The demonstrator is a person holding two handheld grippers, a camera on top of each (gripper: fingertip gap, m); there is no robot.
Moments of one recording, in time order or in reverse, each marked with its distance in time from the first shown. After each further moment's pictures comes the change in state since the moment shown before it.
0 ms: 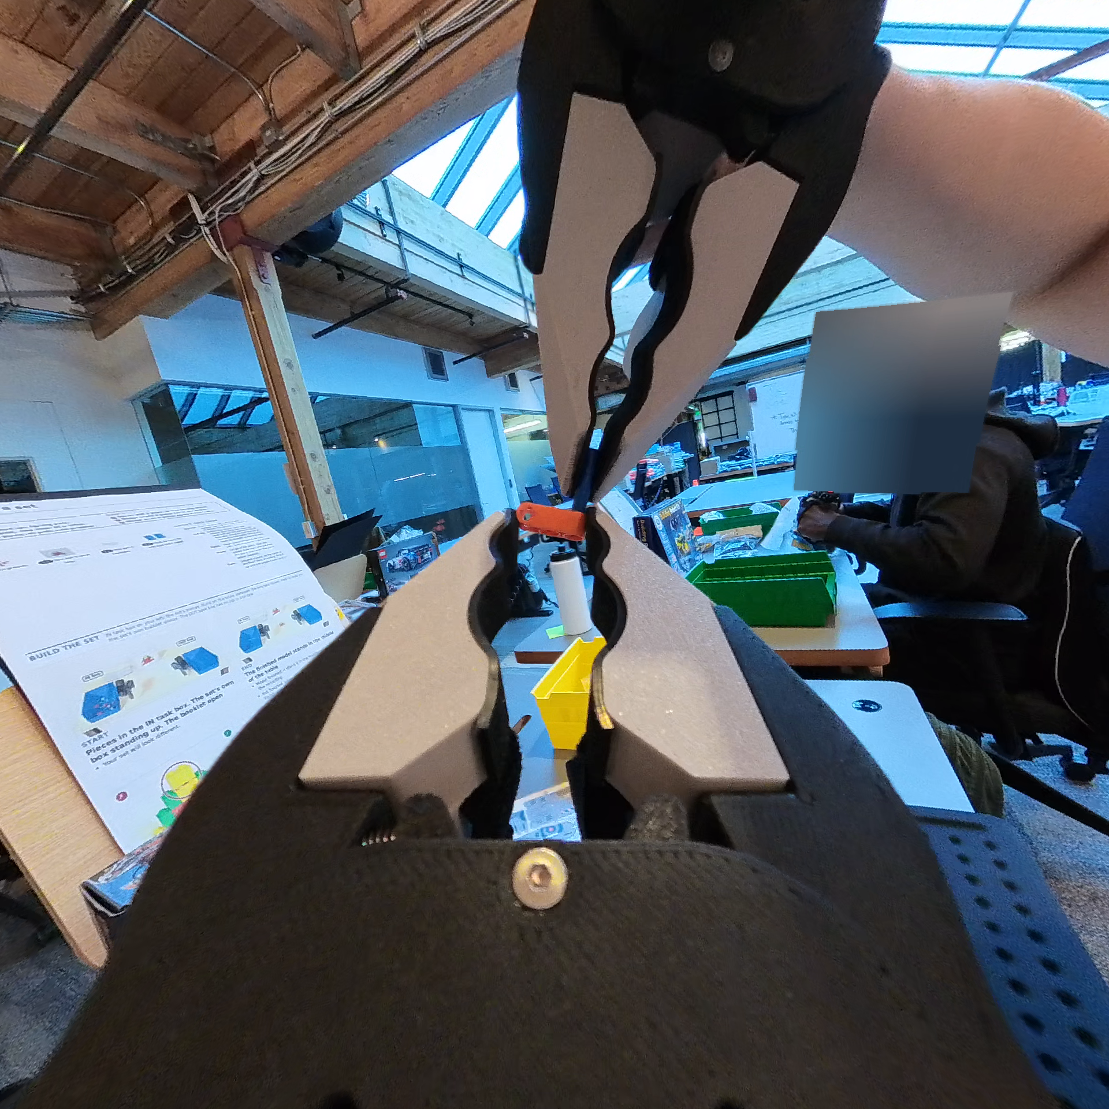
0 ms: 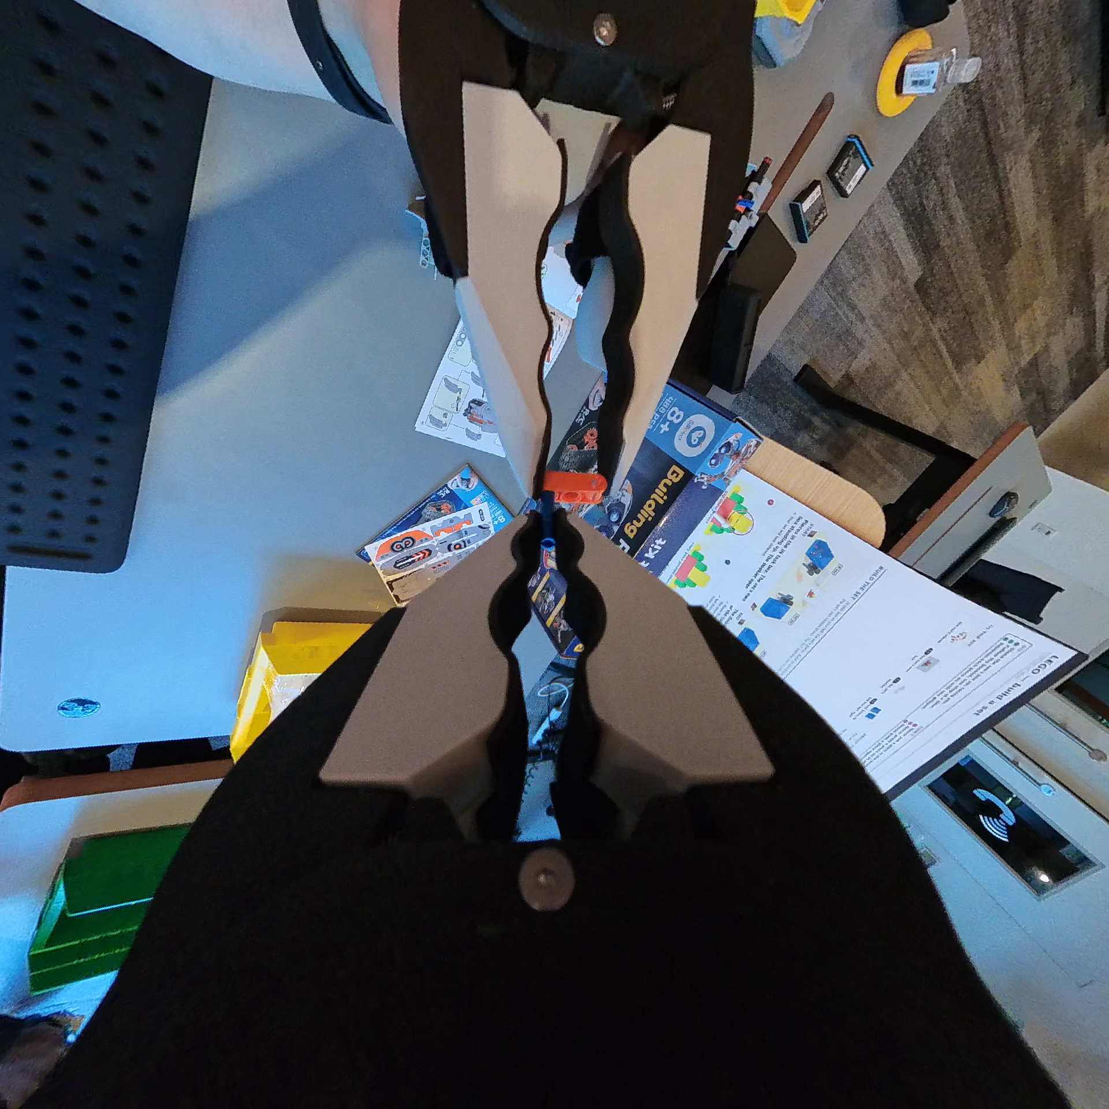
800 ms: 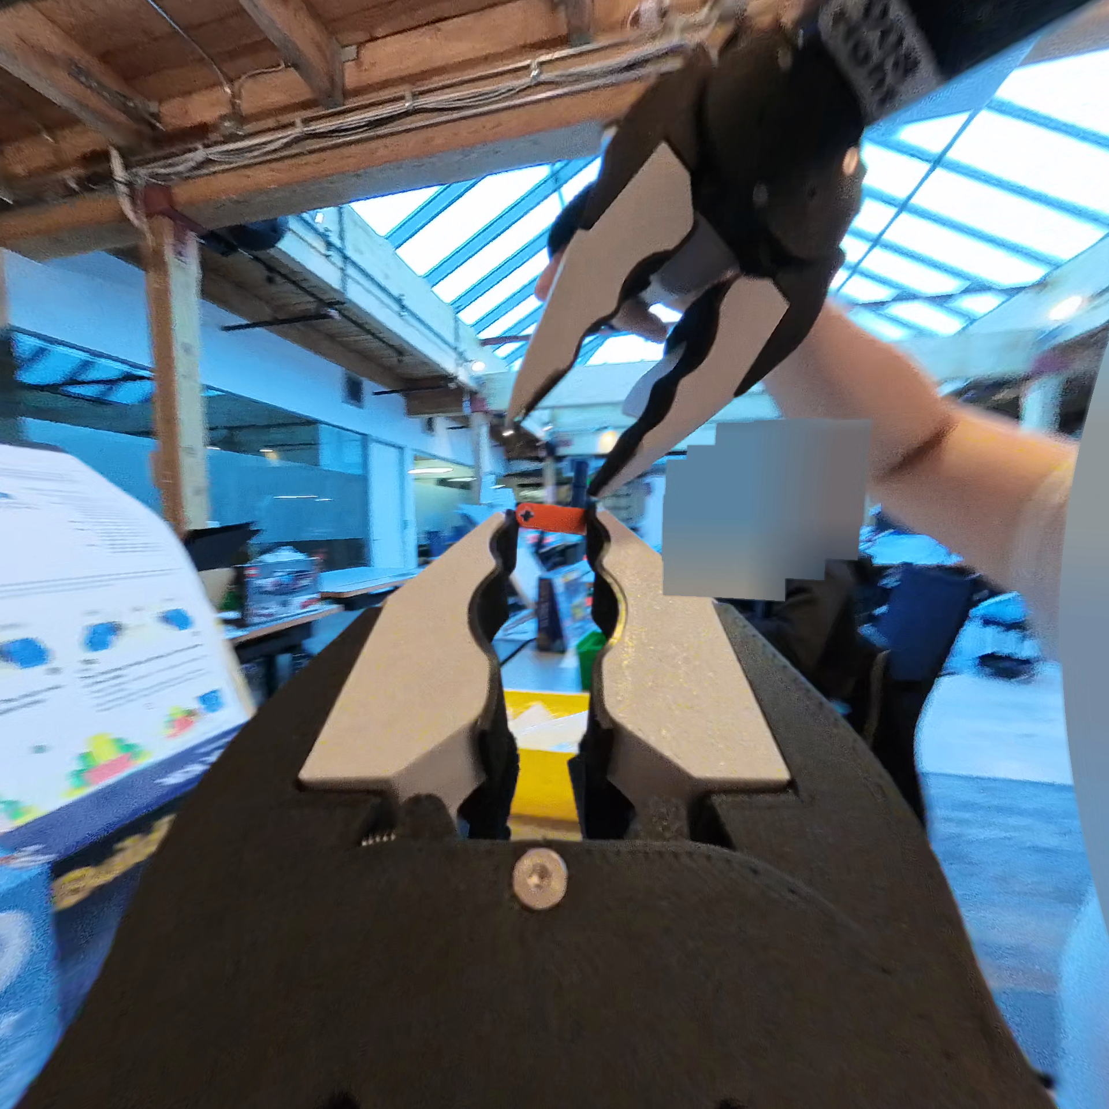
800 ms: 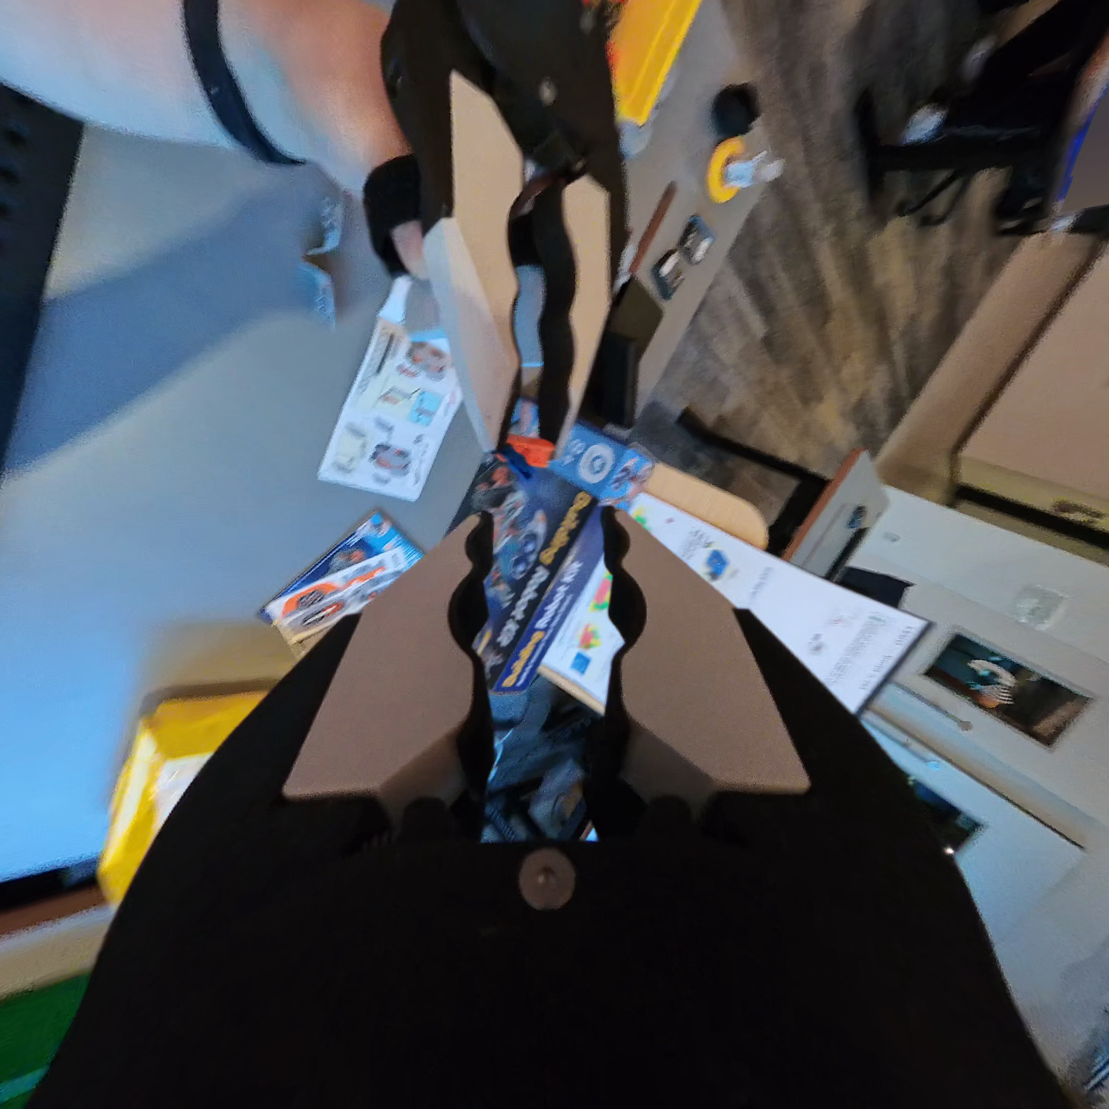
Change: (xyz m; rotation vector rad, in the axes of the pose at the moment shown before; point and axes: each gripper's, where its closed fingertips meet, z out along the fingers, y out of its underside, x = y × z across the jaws) left arm -0.010 -0.013 -0.014 0.134 0.125 -0.295; right arm 0.027 -0.003 -0.018 0.108 0.209 -0.011
